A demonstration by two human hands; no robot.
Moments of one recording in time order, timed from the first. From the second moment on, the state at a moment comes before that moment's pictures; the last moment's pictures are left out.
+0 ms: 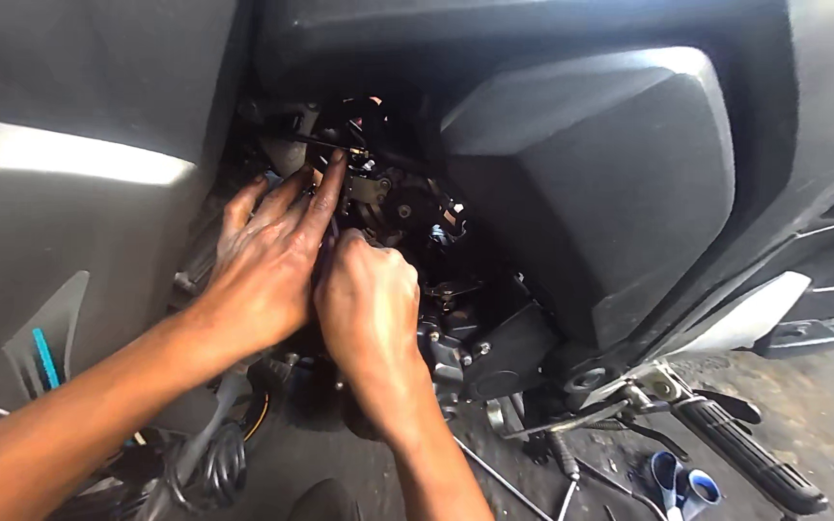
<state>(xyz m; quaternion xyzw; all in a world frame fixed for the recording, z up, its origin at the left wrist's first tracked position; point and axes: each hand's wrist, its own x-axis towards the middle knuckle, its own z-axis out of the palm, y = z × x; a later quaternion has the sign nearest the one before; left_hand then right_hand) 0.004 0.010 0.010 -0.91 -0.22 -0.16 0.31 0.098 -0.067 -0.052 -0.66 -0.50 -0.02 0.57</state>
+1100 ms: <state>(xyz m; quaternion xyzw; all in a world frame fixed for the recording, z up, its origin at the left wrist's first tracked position) 0.006 0.012 0.011 -0.90 -0.25 -0.14 0.32 0.131 -0.058 -0.071 -0.69 -0.50 -0.01 0.52</state>
